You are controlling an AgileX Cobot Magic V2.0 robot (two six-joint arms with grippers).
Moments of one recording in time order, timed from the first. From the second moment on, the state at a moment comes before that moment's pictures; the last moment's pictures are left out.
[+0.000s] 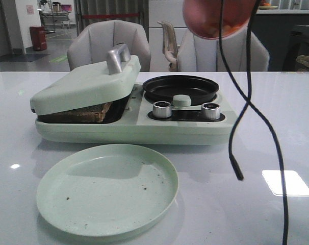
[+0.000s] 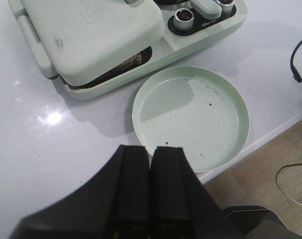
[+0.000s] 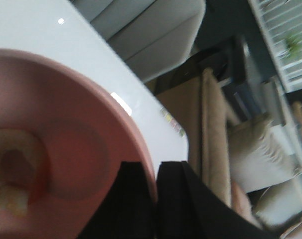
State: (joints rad) left arm -0.26 0.78 -0.86 -0.37 0.94 0.43; right arm 0.57 1.82 -1.68 -1.27 0.90 0.47
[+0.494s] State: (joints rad) left arm -0.26 0.78 -0.86 -0.37 0.94 0.43; right arm 0.63 1.96 -1.70 -1.70 0.93 0.72
